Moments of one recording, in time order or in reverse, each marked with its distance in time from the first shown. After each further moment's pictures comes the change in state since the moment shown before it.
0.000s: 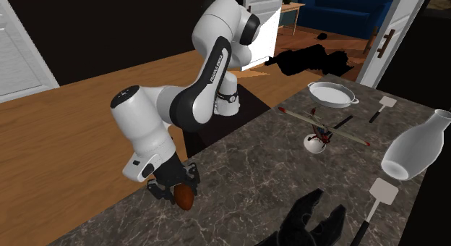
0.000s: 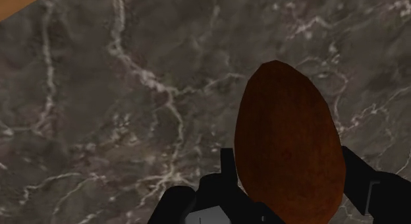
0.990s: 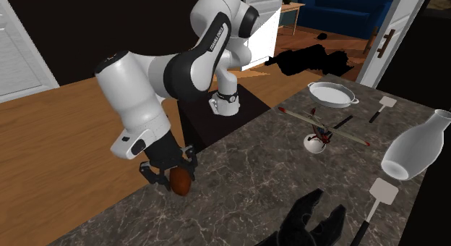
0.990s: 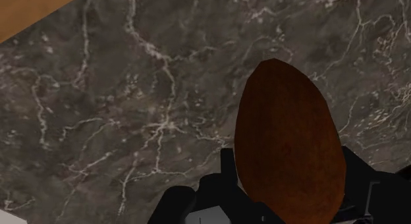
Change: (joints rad) arm 0.014 -0.078 -0.040 0.075 -0.071 -0.127 0.076
